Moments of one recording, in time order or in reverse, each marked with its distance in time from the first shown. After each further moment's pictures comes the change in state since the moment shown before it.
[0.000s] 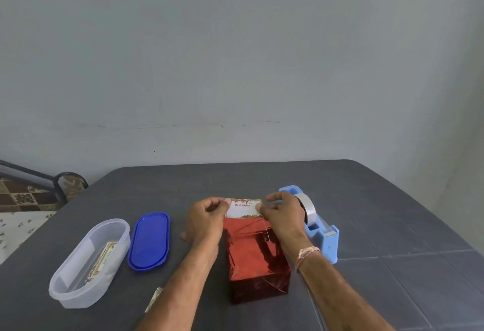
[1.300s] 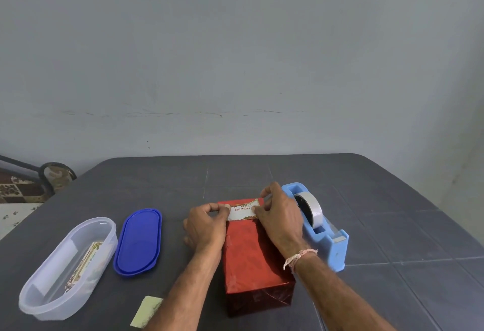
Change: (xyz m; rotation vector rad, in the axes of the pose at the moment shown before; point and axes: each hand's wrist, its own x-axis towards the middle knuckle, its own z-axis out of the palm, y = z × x) left_hand 0.034 -0.044 0.040 0.166 0.126 -0.067; right_hand 0.027 0.018 0.018 -0.435 -0.021 -0.313
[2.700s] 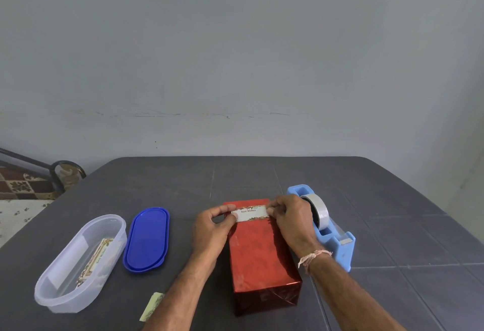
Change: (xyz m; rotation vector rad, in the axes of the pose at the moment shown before) left_hand 0.000 -0.016 -0.017 -0.429 -0.378 0.028; right_hand 0.003 0.015 -0.005 0.014 -0.030 -0.017
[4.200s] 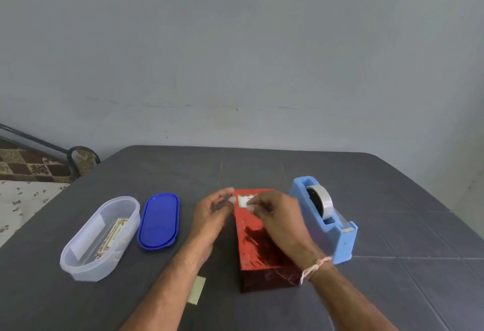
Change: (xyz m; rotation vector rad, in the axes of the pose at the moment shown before) left_hand -0.025 0.023 -0.026 -0.032 -0.058 0.013; right_hand -0.044 -0.046 -0.004 0.138 -0.117 -0.191
